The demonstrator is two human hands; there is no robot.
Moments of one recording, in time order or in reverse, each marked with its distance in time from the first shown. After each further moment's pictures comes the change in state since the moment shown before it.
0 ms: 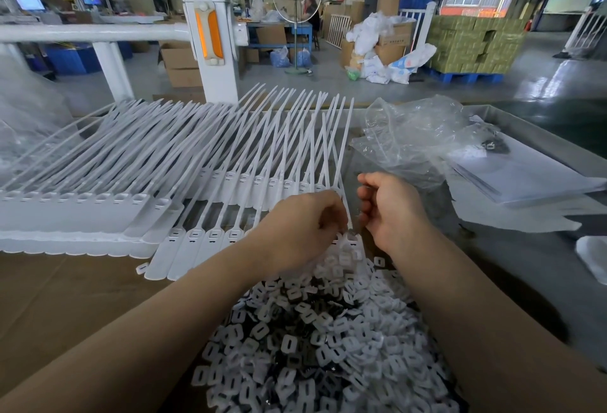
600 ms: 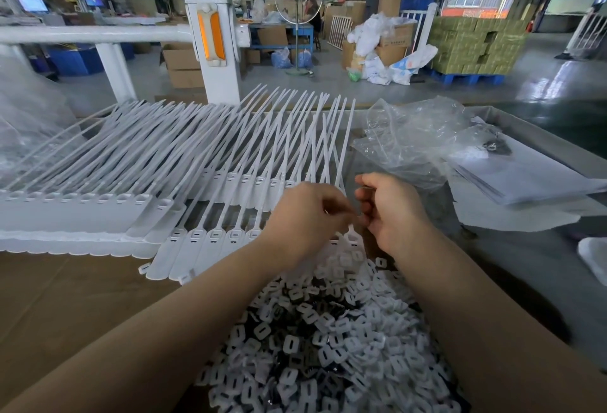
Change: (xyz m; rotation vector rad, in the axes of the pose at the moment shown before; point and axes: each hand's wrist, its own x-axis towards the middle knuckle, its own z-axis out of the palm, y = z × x) left_hand 0.011 0.010 0.006 -0.200 0.164 -0.092; right_hand -0.002 -0.003 0.001 -0.091 -0.013 -0.018
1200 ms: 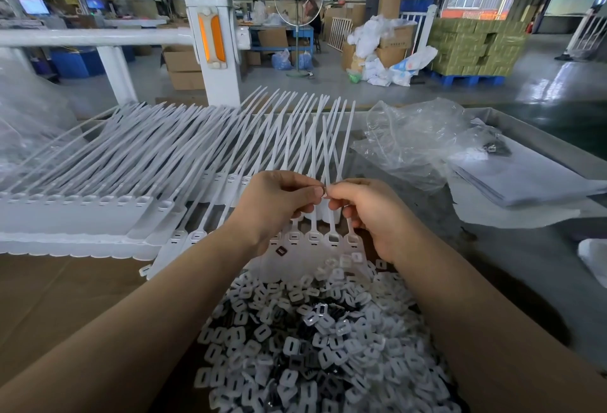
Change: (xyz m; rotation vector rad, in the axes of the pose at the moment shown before) left_hand 0.003 -0.016 -0.031 -0.519 0.111 -0.265; right_hand -0.014 0.002 0.004 -0.366 -0.263 -0.178
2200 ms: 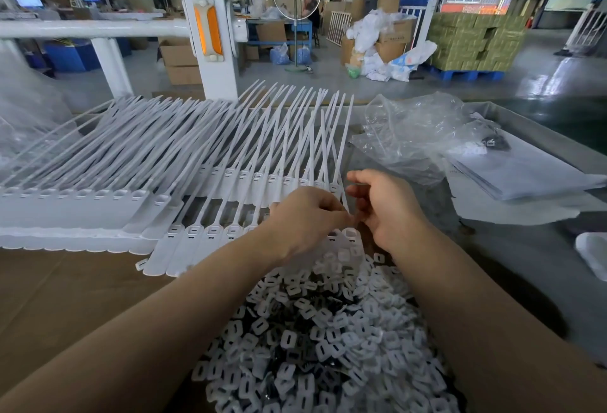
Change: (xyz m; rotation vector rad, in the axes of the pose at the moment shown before) left_hand -0.008 -0.002 0.033 0.431 -0.212 -0.010; right_hand 0.007 0.001 -0.004 0.340 0.242 0.156
